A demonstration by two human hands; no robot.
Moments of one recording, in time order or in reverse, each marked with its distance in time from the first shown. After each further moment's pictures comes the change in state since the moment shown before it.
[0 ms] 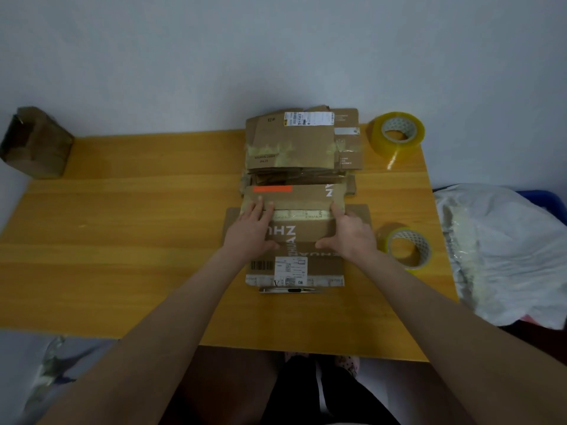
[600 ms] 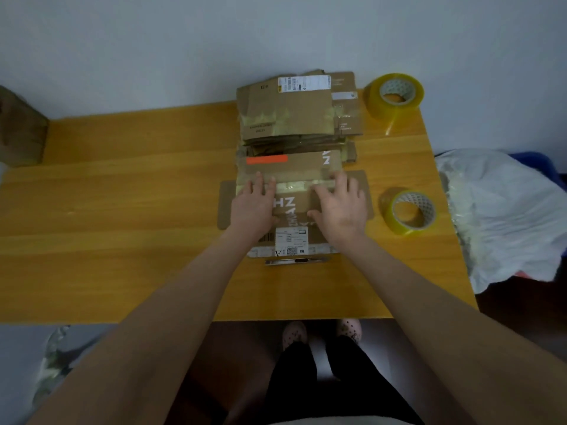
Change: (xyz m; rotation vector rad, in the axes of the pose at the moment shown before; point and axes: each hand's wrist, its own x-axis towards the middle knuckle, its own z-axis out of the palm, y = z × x) left_hand -0.003 0.003 0.016 0.189 0.134 -0.010; right_hand -0.032 -0.027 0.032 -0.182 0.377 -0.160
